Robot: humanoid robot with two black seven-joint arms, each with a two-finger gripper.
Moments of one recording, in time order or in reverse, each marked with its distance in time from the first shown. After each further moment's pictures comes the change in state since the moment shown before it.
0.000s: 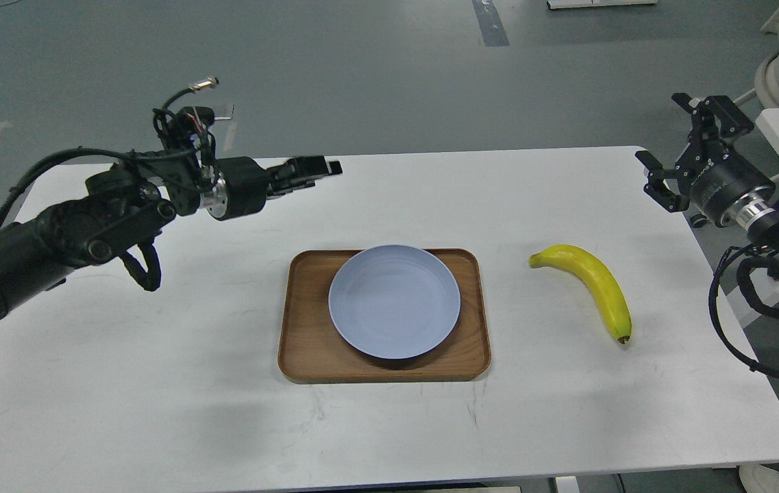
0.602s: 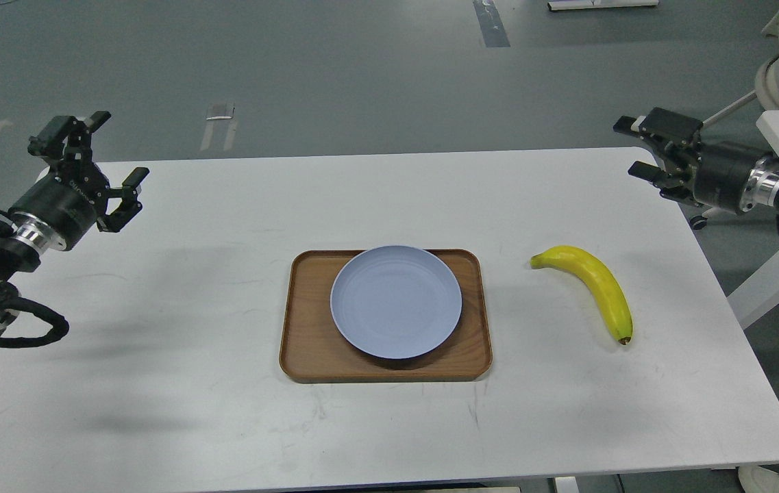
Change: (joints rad) left arm 0.400 0.188 -0.351 0.018 -0.556 -0.105 -0.063; right arm 0.220 -0.155 -0.133 0.176 -0.923 0.000 0.000
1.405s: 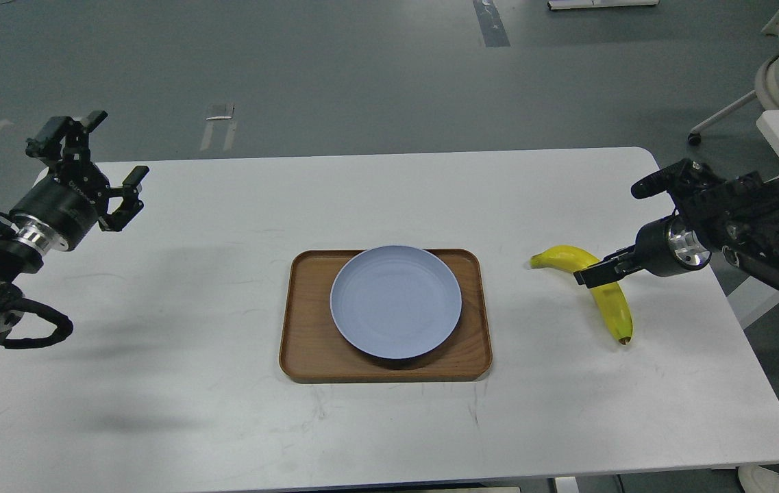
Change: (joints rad) left arm 0.001 -0.004 -0.008 -0.002 0.005 0.000 0.000; right arm 0.109 0.251 -0.460 -0.108 -0.609 -0.077 0.000
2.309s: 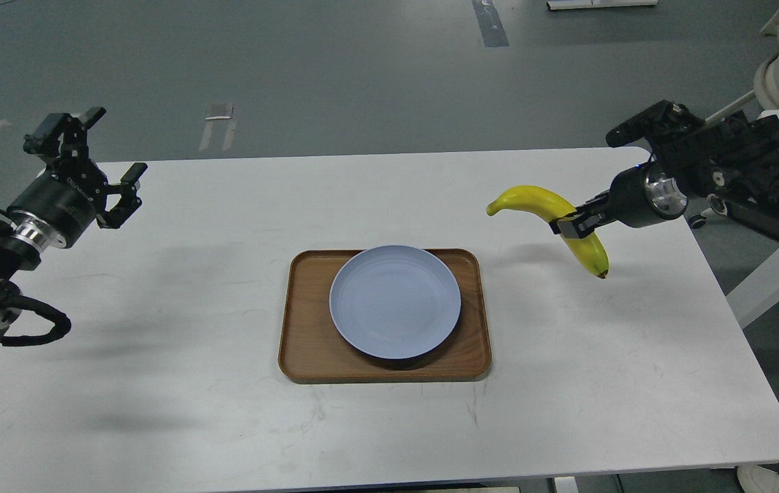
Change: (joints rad) left arm -0.009 0.001 0.002 0.000 0.003 0.000 0.002; right arm 0.241 0.030 -0.032 0.173 0.096 0.021 0.000
